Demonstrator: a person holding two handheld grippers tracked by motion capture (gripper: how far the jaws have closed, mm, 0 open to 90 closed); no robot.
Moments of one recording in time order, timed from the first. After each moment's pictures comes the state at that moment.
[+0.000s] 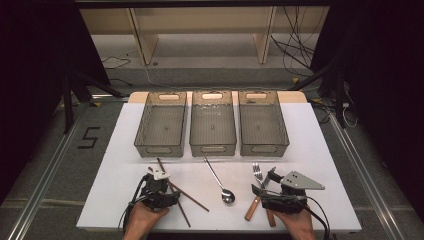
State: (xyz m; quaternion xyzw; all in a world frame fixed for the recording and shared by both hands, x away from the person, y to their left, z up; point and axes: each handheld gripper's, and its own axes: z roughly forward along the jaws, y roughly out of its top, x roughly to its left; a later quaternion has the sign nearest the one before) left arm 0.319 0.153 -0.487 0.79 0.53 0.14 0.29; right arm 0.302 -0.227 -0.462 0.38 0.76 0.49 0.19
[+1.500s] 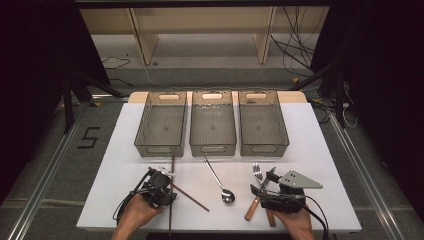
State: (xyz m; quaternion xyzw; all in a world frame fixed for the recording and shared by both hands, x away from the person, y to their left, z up) left arm 0.329 0.142 -0.474 0.86 0.46 0.10 0.19; right arm 0.304 -0.225 -0.463 0.38 0.76 0.49 0.19
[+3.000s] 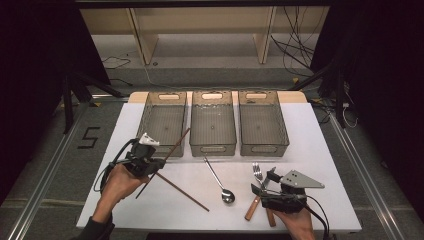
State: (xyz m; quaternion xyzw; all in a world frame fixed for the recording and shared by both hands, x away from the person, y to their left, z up) left arm 0.372 0.187 -0.394 0.83 0.45 0.14 0.29; right arm 0.304 -0.227 -0.461 0.38 0.76 0.50 0.18
